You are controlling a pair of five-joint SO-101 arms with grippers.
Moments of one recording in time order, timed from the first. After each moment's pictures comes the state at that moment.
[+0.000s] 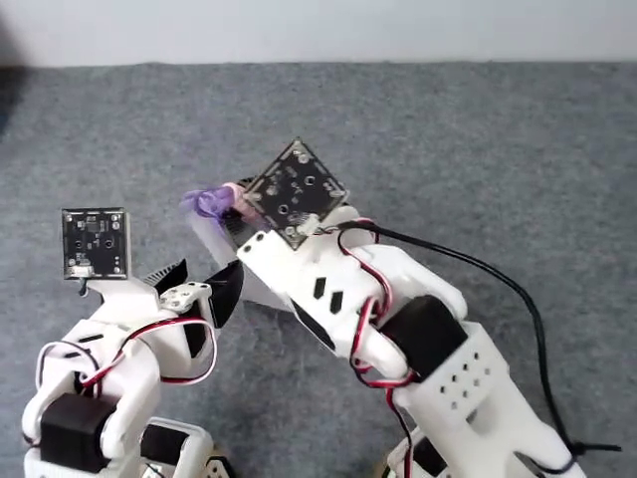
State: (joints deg) left arm 8.2 -71.3 39.6 83.6 18.2; right arm -45.6 -40.4 18.7 50.7 9.6
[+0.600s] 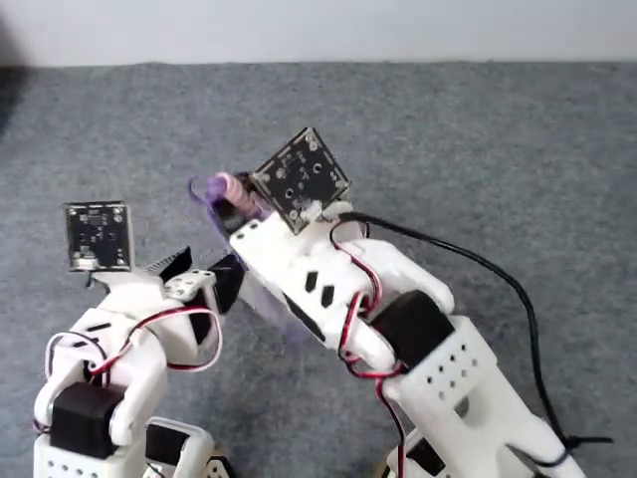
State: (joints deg) left arm 11.2 -71.3 43.7 76.1 19.0; right arm -45.5 -38.5 20.3 41.7 4.2
